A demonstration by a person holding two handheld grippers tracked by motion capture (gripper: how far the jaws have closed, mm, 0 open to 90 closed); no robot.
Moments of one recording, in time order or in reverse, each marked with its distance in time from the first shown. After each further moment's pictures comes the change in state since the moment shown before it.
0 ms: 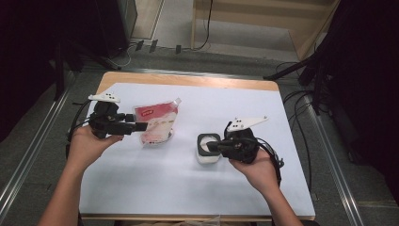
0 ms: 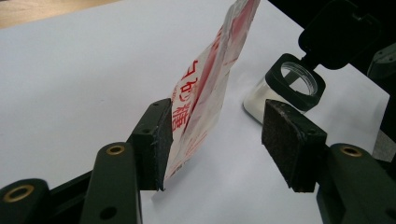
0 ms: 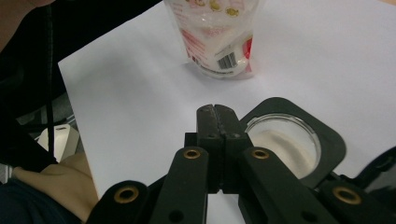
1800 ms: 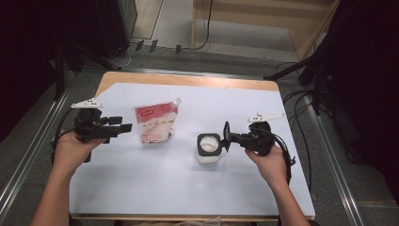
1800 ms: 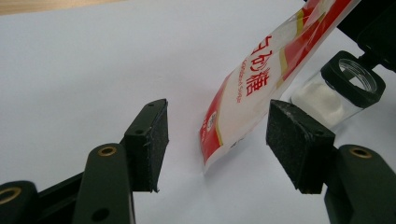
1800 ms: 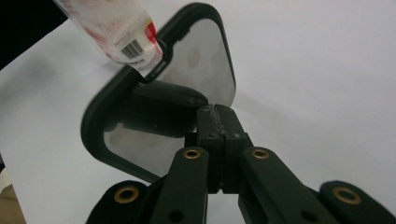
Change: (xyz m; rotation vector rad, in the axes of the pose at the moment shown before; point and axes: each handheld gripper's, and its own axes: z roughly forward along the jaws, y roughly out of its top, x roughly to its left) left arm 0.033 -0.036 -0.013 -0.056 0.118 -0.075; right arm -0.064 -0.028 -0.010 -0.021 -0.159 0.175
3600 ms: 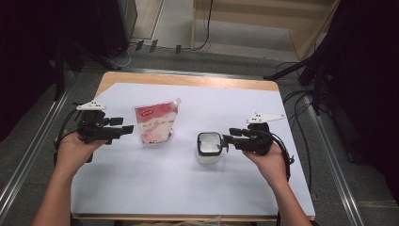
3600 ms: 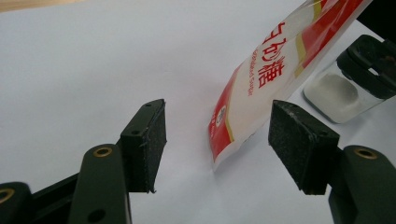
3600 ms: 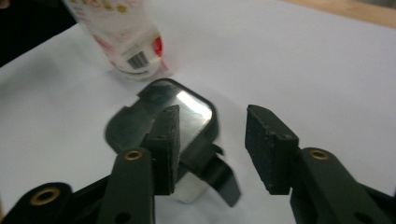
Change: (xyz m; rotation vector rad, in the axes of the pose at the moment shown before) left arm 0.001 -0.004 0.009 0.018 0.033 0.021; right arm 0.002 0.001 0.002 -0.069 0.007 -0.093
